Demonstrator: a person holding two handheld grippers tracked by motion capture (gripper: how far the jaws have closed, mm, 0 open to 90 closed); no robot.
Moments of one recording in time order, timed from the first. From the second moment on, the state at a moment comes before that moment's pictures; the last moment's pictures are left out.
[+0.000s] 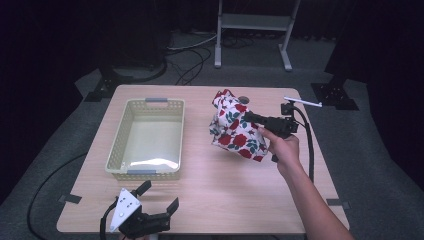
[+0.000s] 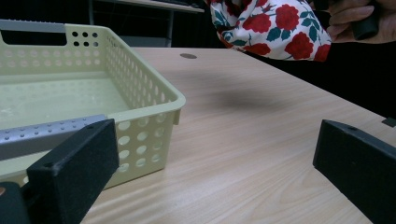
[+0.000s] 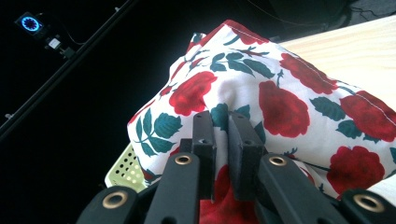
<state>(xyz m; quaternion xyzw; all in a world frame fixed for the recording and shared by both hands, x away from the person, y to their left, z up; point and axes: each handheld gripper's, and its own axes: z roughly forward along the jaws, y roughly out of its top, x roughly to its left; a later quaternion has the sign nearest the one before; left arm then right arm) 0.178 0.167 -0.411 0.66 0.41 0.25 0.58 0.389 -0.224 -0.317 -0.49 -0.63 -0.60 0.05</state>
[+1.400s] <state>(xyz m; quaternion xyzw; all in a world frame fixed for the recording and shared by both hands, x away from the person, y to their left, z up) 0.179 0.169 -0.410 0.65 0.41 0.25 0.58 0.409 -0.170 -0.289 -0.45 -0.65 -0.61 0.06</state>
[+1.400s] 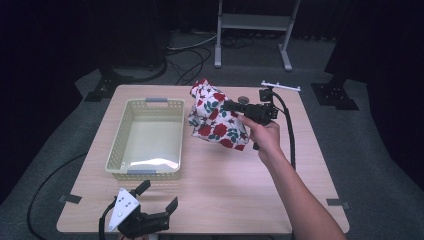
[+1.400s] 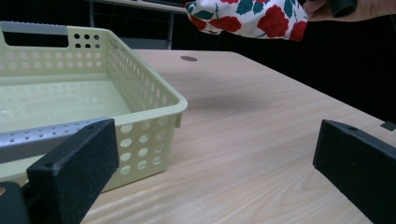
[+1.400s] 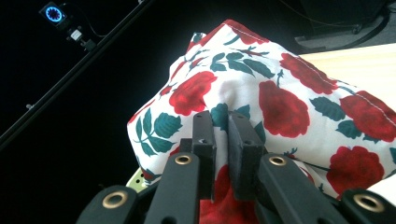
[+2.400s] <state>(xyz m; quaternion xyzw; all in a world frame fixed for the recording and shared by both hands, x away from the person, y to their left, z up) 0.179 0.170 -0.410 0.65 0.41 0.25 0.58 0.421 -0.123 -0.275 -0.42 -0.67 -0.61 0.08</state>
